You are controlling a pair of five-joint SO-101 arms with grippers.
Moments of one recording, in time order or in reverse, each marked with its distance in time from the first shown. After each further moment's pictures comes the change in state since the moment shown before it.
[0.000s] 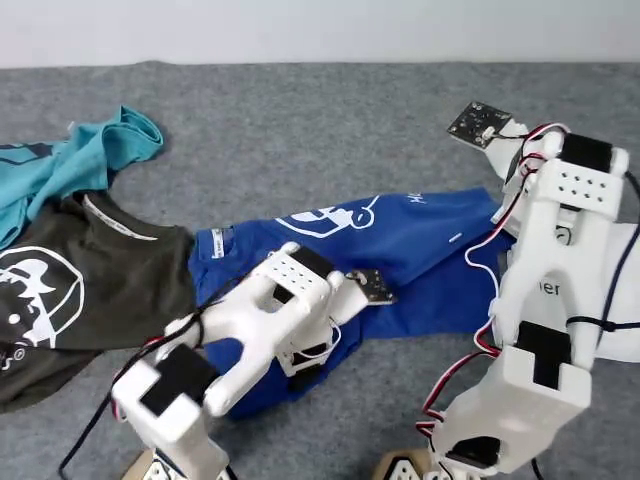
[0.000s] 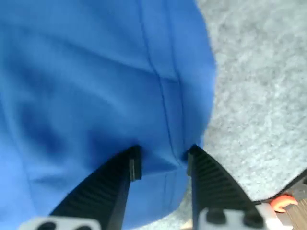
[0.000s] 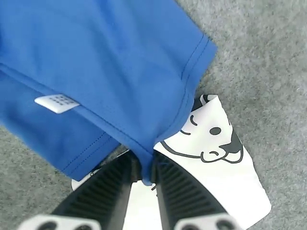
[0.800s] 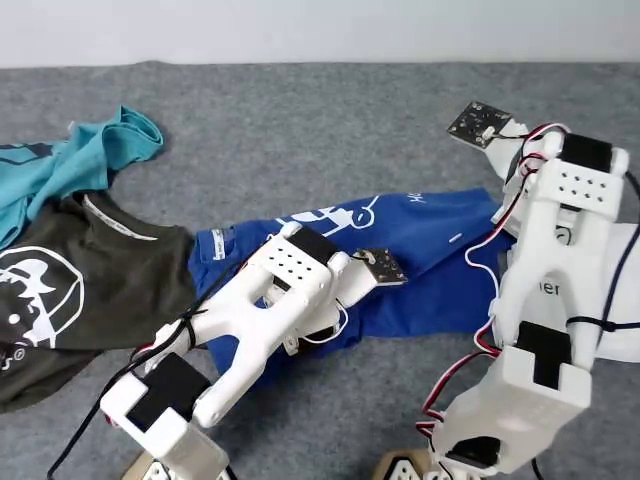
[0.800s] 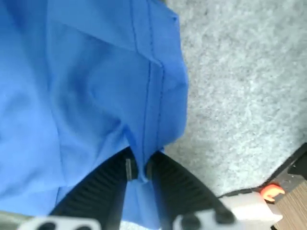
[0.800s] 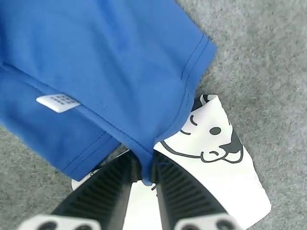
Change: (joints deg) left arm 0.2 -5.8 -7.9 9.0 0.4; right arm 0.0 0.0 0.0 0.0 0.0
